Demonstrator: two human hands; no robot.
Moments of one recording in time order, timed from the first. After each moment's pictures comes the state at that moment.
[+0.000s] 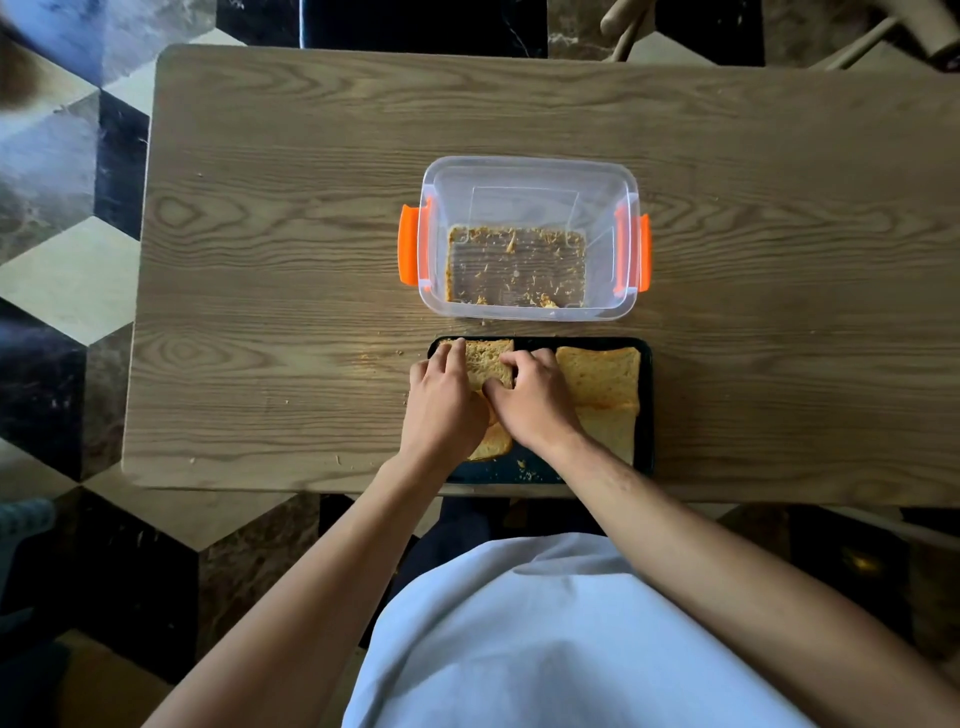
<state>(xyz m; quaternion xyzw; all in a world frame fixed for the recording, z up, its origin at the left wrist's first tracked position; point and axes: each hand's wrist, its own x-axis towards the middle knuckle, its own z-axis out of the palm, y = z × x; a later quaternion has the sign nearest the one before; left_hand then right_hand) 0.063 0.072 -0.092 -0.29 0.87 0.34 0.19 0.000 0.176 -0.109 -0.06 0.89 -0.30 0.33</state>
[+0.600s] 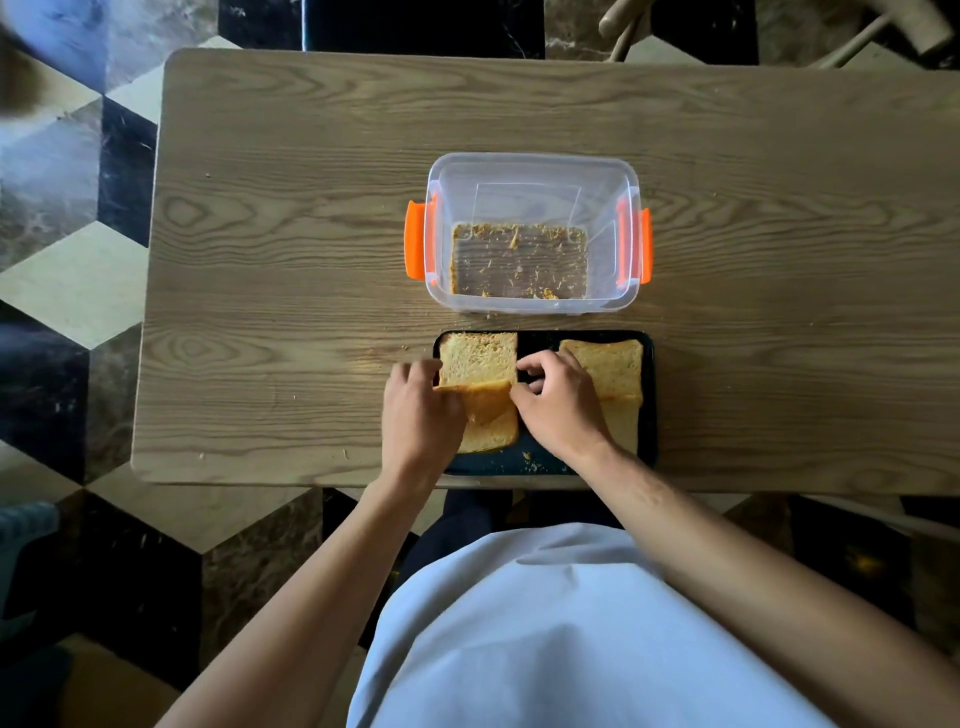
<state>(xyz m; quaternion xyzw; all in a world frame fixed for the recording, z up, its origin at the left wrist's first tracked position) 0.096 0.062 -0.090 -0.40 0.83 0.38 0.08 0.008 0.201 -0.099 -0.07 0.90 -0.32 0.28</state>
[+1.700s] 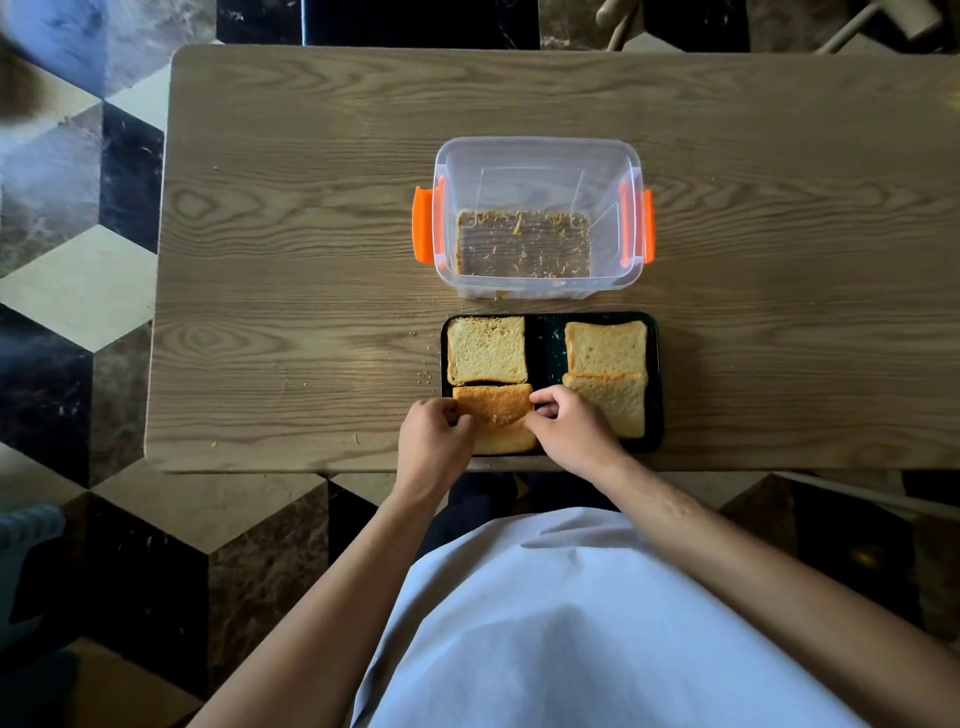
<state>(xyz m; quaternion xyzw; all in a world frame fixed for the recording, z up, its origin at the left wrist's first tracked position) 0.128 0.078 -0.091 -0.40 0.78 0.44 0.16 0.042 0.229 -0.104 0.01 0.85 -0.32 0.41</state>
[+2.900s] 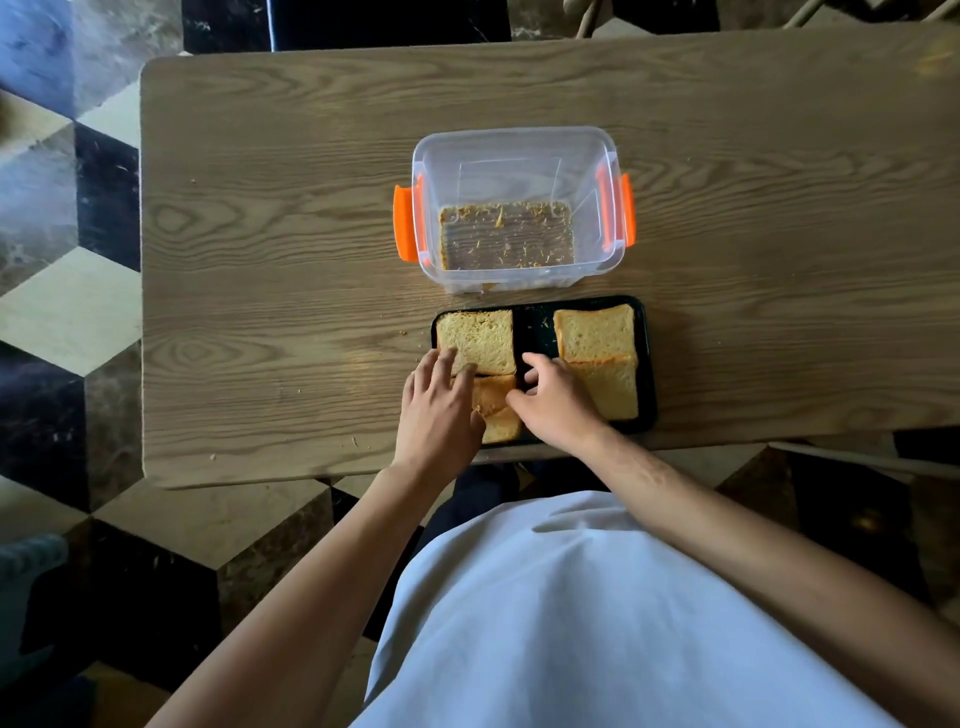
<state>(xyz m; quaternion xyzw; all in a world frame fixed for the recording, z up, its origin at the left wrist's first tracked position) 0.121 0.067 -0.105 -0.12 0.95 0.21 0.18 0.037 0.209 -0.094 -0.02 0.87 -0.30 0.38</state>
